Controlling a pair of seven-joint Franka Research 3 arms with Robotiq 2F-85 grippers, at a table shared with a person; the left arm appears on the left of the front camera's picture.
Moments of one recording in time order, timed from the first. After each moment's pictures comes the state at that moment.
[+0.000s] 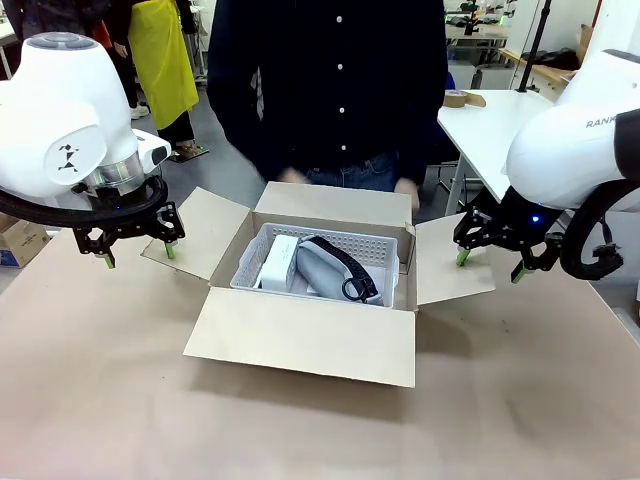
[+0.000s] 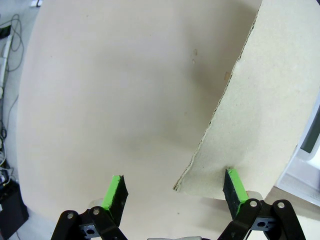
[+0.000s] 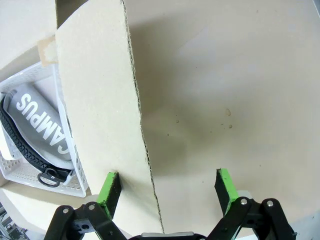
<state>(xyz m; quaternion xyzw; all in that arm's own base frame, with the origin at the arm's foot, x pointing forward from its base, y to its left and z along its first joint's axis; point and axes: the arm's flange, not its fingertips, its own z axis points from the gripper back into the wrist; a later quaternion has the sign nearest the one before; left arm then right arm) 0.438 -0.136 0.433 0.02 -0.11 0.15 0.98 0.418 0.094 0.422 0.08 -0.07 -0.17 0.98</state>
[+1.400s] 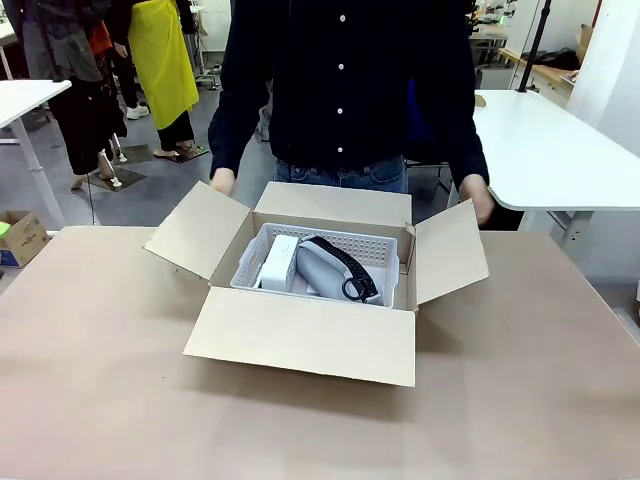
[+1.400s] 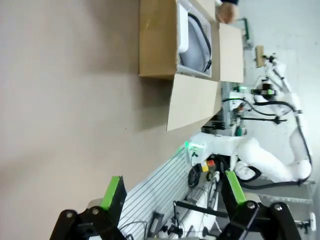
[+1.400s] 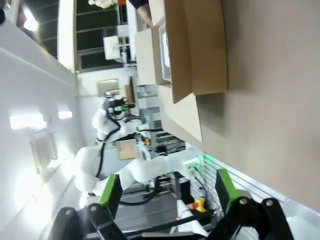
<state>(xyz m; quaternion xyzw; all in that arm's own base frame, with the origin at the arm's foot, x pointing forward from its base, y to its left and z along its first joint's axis) 0.359 0.137 0.445 -0.49 -0.05 -0.03 0.87 0.279 -0.159 0.435 0.58 -0.06 -0.10 0.80</state>
